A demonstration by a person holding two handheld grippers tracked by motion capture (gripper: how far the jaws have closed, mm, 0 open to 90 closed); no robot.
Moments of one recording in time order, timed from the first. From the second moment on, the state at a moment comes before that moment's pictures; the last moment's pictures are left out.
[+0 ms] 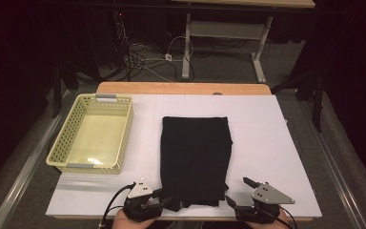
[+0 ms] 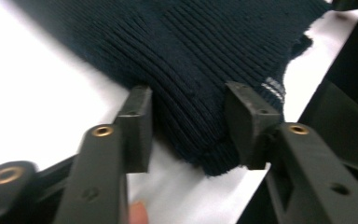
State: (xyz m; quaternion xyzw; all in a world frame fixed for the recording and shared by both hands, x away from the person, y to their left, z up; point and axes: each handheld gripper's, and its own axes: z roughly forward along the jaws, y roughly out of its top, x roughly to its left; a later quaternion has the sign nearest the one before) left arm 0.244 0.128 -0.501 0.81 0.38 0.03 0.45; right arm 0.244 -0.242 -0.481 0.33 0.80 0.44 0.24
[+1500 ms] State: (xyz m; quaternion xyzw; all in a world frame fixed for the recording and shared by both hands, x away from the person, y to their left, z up) left arm 0.248 0.192 -0.490 0.81 0.39 0.12 0.42; right arm 0.270 -0.246 -0.476 0.36 0.77 0.45 0.26
